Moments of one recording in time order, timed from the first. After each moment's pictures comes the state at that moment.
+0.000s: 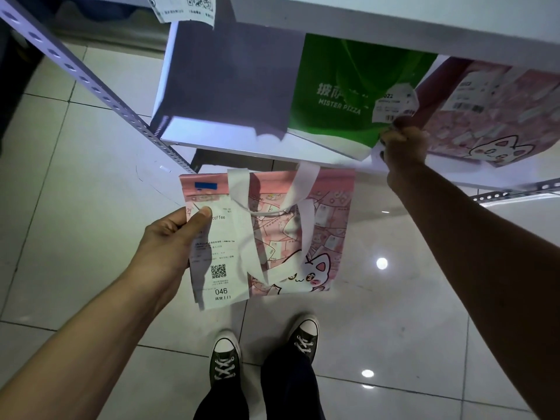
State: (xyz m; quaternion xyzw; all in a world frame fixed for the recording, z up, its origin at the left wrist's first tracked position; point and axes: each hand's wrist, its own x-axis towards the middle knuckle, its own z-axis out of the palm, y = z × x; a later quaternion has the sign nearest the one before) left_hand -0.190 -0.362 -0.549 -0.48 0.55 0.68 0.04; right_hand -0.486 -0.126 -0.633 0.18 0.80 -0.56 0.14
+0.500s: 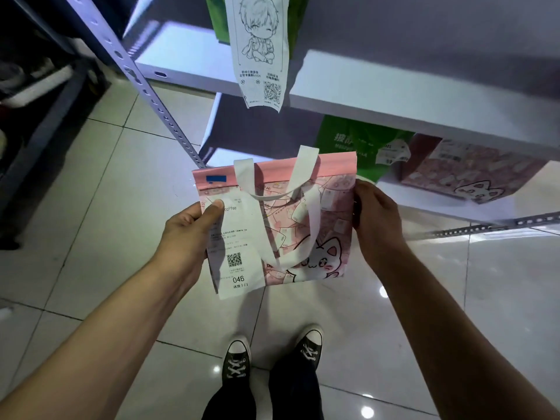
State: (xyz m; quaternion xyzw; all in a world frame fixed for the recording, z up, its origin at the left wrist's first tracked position) left_hand -0.182 -0.387 -0.448 -0.49 0.51 0.70 -0.02; right_hand -0.336 -0.178 -0.472 0.14 0.73 -0.62 0.25
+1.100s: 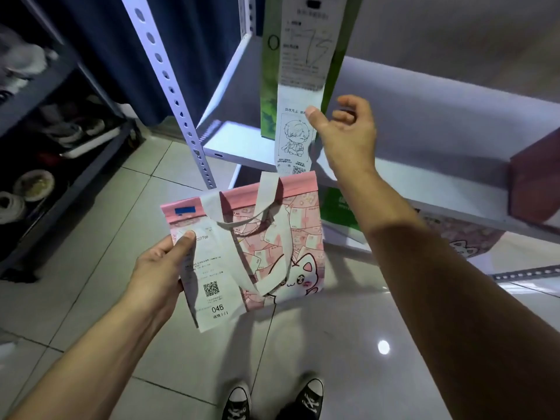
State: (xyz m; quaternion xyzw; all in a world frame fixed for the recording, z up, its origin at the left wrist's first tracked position) left_hand -0.136 -0.448 -0.358 -0.49 0.50 0.70 -0.11; right_hand -0.401 -0.330 -0.299 -0.06 0.77 -0.64 0.07
